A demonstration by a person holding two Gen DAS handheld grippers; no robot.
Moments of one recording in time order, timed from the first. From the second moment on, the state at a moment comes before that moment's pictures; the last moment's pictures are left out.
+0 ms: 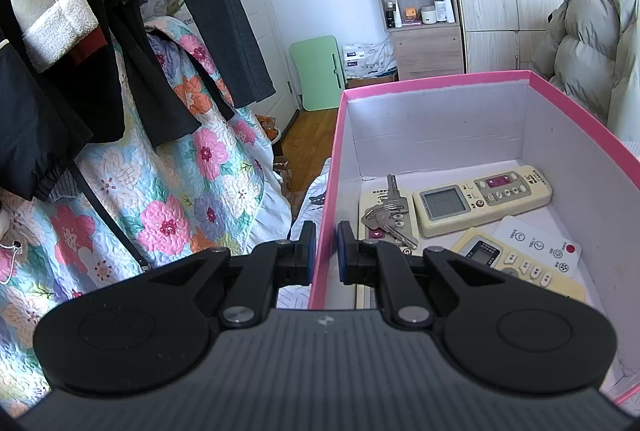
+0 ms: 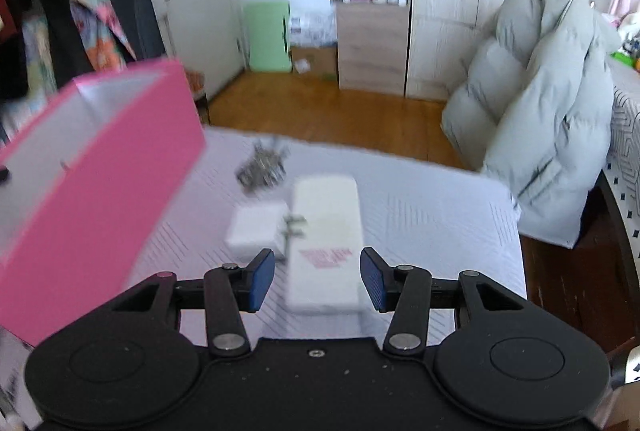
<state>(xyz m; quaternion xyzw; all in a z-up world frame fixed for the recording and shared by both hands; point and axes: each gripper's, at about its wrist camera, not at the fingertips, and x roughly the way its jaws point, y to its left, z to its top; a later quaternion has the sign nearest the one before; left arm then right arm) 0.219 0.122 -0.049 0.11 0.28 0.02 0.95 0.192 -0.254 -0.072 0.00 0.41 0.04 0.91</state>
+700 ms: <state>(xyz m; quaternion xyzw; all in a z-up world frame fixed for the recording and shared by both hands) 0.220 0.121 -0.050 0.12 0.28 0.03 0.95 0.215 -0.259 -0.093 0.00 0.44 0.06 0.89</state>
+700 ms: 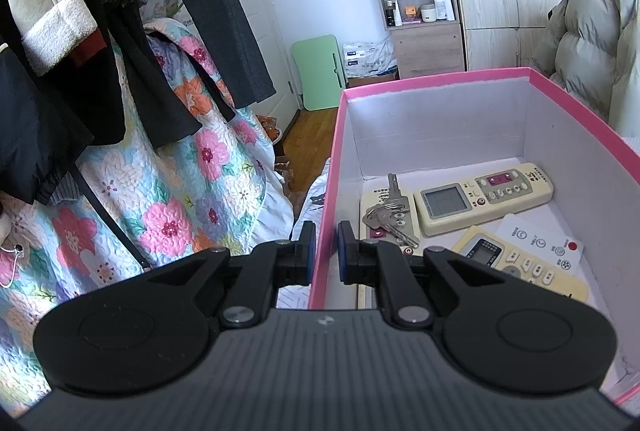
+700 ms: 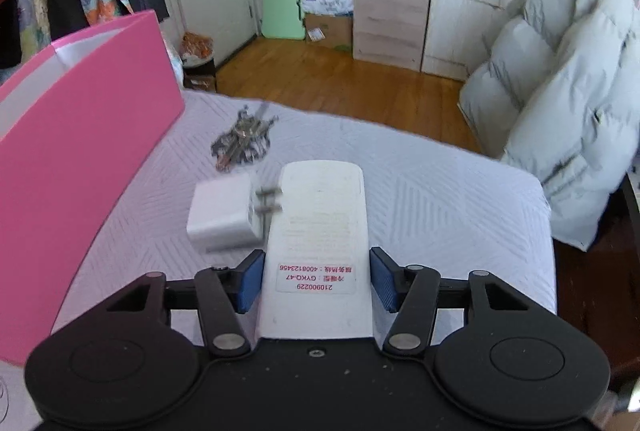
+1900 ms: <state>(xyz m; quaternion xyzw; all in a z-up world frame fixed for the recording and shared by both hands) 0.220 0.115 -0.050 0.13 0.27 0.03 0.95 0.138 -0.231 0.025 0.03 0.24 0.10 0.97</state>
